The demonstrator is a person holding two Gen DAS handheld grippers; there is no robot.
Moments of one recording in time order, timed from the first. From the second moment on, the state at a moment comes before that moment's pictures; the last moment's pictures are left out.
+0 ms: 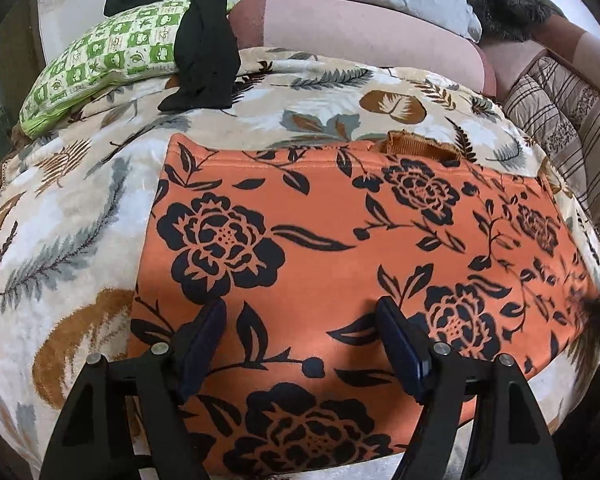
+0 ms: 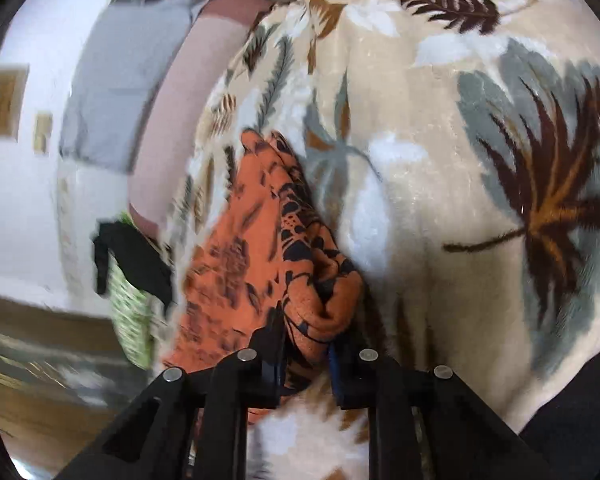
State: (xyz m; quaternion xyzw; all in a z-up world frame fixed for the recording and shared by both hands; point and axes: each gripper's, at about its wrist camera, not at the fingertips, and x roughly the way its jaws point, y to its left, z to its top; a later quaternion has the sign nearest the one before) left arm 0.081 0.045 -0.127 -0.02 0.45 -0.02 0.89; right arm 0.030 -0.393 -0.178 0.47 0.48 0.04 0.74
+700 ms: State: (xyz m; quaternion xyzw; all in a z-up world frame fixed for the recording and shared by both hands) left arm 0.092 0.067 -0.144 -0.01 0.44 -0.01 0.90; right arm 0.215 -0.398 -0.164 0.35 0.51 0.16 0.76
